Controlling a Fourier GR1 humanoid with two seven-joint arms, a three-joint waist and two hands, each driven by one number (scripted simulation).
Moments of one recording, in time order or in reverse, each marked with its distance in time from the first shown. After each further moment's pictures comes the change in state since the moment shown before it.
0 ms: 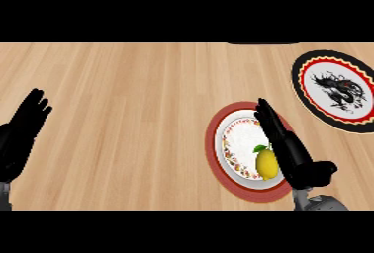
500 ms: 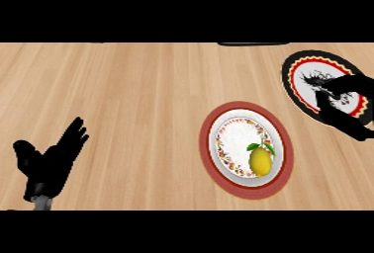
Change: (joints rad) left arm 0.062 -0.151 -0.121 0.085 -0.002 0.026 0.064; right arm -0.149 -0.361 -0.232 -0.006 0.324 -0.164 0.189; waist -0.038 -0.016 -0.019
